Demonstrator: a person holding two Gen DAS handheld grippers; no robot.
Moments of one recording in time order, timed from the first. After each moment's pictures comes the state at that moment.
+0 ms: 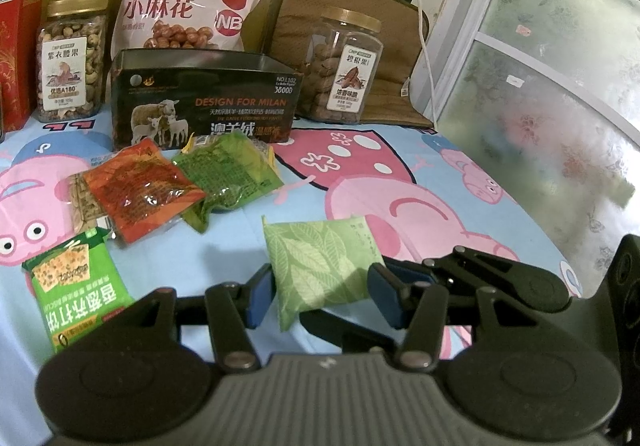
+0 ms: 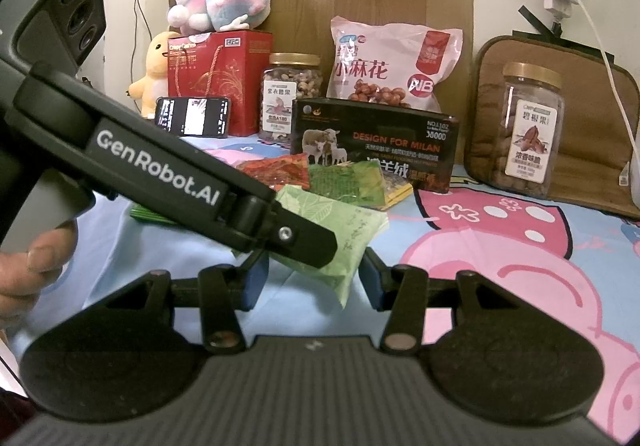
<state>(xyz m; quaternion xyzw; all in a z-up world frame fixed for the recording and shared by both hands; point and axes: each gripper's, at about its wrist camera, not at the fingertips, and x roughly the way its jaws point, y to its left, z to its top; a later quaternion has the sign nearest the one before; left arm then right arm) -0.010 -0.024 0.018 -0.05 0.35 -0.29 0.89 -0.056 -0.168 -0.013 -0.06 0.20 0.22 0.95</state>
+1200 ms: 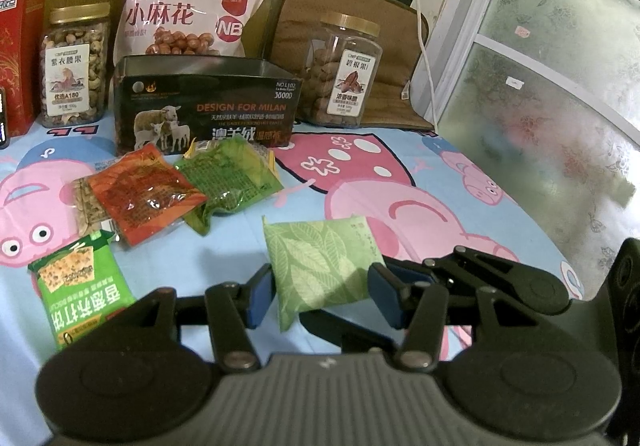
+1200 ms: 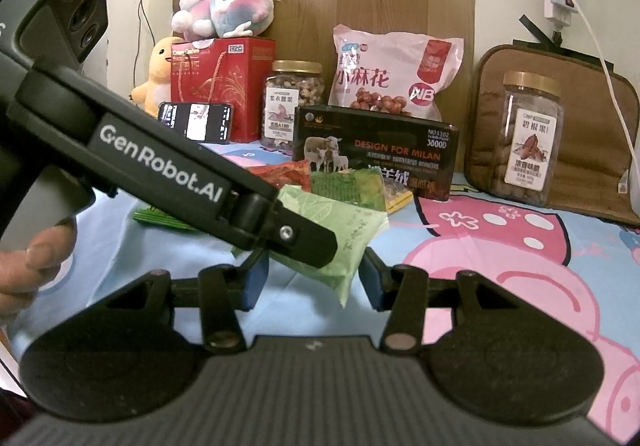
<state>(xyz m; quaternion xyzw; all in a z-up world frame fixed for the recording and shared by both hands) -0.015 -0.023 0.022 -0.05 0.35 -0.29 0.89 -0.060 -0.168 -0.010 -0.06 0.19 0.21 0.96</state>
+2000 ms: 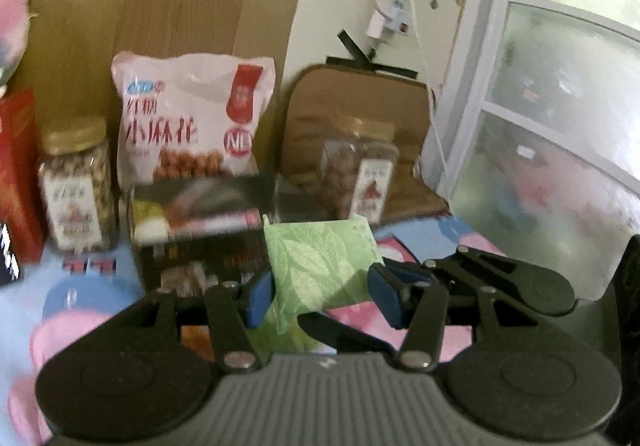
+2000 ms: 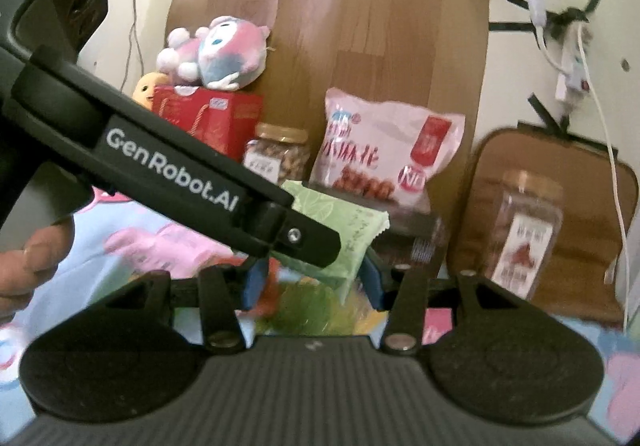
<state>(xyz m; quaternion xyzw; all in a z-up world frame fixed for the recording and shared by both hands) 0.066 -0.019 0.103 -0.03 0.27 -0.29 0.92 0.012 -0.146 0.049 -0.11 0.12 0.20 0.97</state>
